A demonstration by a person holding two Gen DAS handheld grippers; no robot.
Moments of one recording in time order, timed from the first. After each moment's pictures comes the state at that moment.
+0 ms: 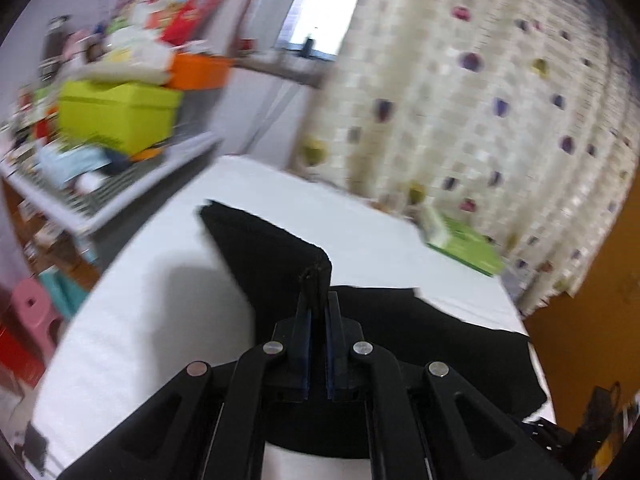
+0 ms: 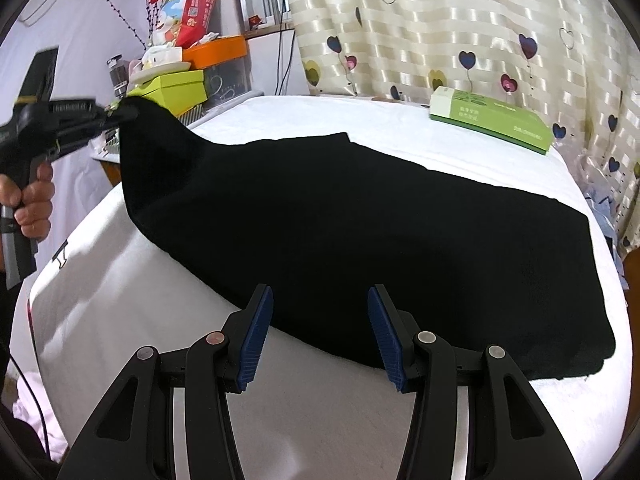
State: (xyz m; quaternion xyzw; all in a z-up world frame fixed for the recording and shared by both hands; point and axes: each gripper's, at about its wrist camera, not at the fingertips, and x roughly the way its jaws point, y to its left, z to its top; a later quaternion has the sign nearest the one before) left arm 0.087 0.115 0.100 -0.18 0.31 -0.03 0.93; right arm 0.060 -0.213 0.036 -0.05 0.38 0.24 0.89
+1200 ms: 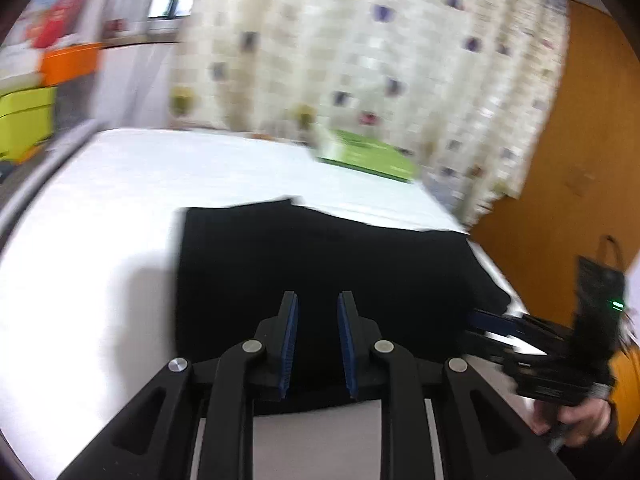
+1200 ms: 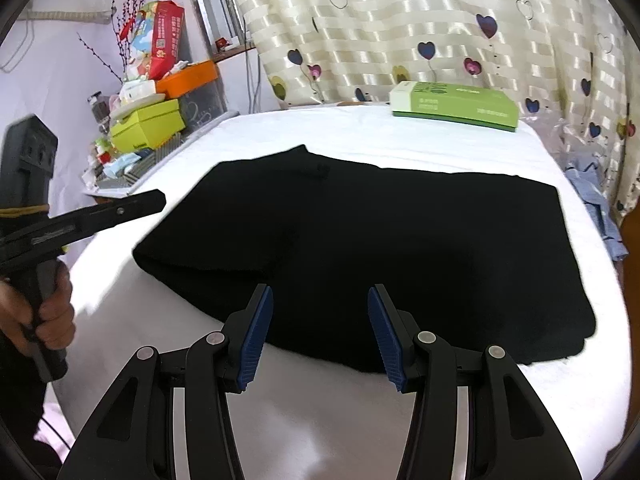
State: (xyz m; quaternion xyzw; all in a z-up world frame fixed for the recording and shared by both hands) left arm 0.070 0.022 0.072 -0.10 0.36 -0.16 0.91; right arm 0.072 -0.253 0.044 0.02 0.39 0.22 0.89
